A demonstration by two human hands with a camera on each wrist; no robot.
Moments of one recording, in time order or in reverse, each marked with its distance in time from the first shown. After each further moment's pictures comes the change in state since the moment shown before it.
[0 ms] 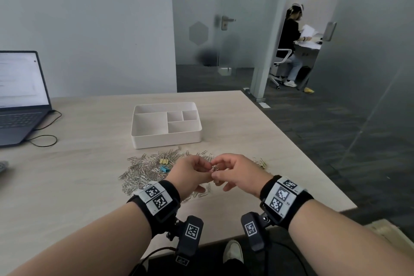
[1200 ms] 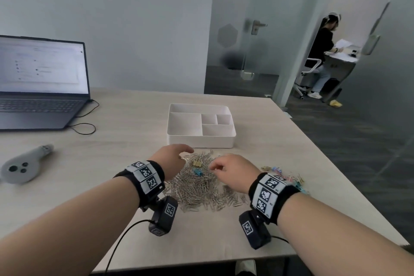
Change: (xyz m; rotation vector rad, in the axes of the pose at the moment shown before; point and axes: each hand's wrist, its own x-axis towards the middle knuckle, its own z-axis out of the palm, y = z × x) left_hand 0.021 -0.014 -0.145 0.742 0.107 -0.069; right_hand 0.076 -0.039 0.075 -0.896 -0.071 -0.099
